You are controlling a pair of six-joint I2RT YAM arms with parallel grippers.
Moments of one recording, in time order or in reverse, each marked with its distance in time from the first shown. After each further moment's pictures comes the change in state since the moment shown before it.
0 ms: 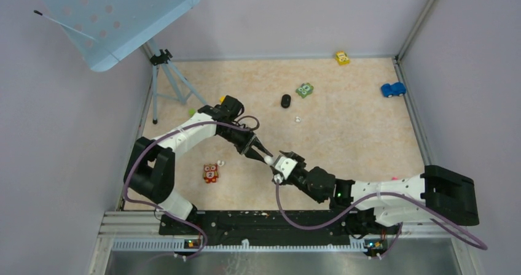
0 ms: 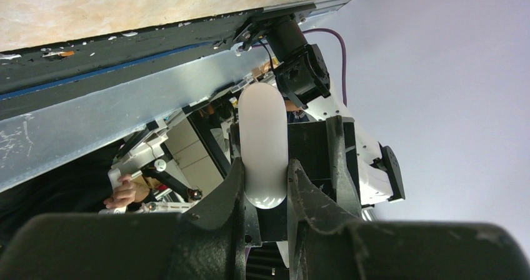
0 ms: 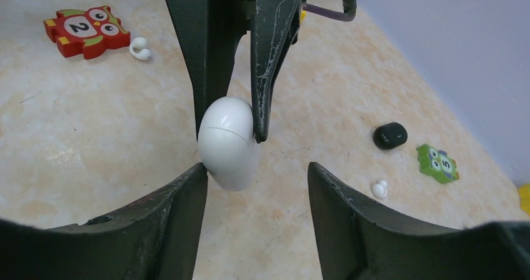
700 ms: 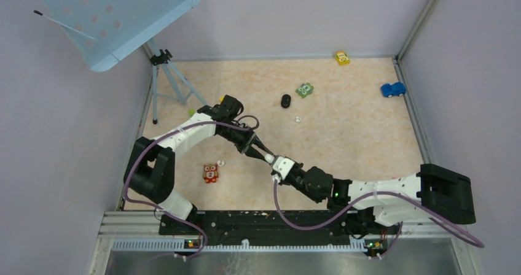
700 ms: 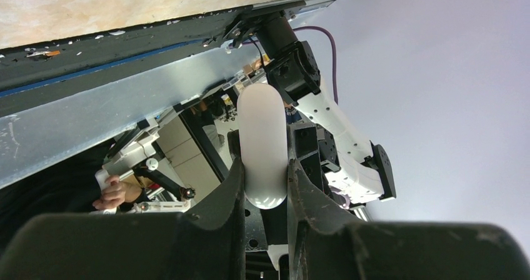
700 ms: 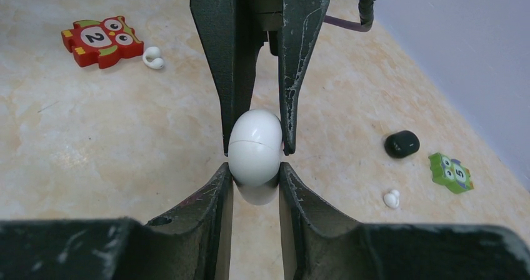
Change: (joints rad) left arm 0.004 0.000 -0.008 0.037 0.027 -0.025; right arm 0.006 0.046 0.021 0.031 -0.019 0.016
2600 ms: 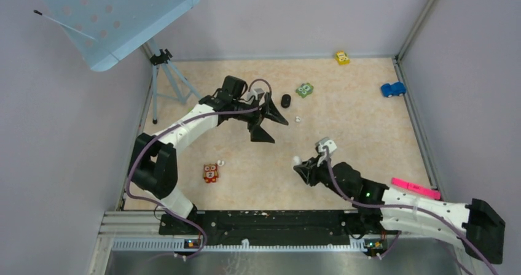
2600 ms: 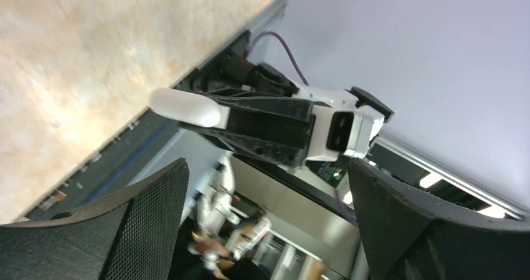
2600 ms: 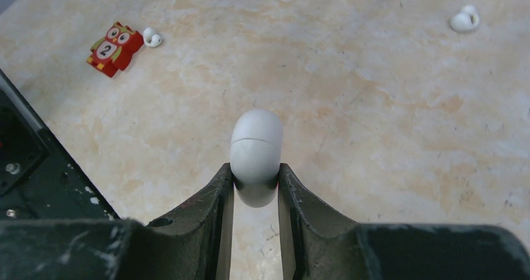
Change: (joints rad) left arm -0.003 0.050 0.137 0.338 0.051 0.166; right arm -0.206 -0.442 -0.149 -0.455 -0.118 0.710
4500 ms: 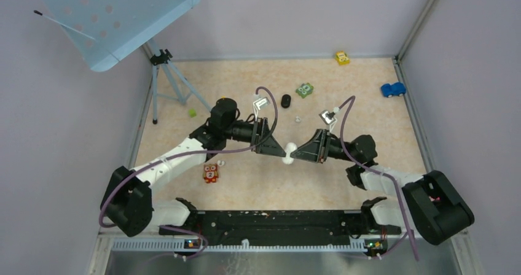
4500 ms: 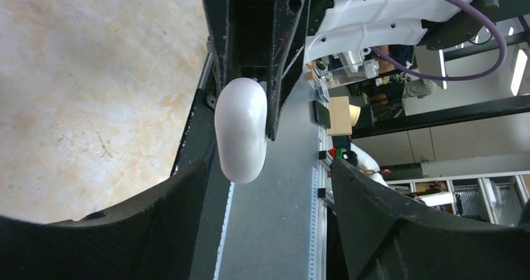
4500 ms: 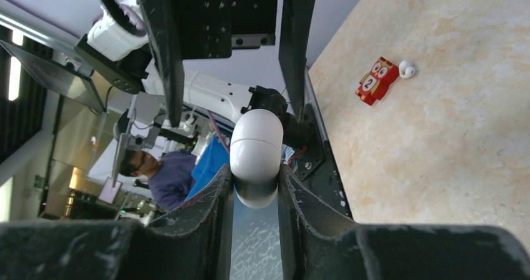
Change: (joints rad) left arm -0.121 -0.341 -0.371 0.561 0.041 0.301; right arm -0.669 0.431 0.010 0.951 -1.260 0.875
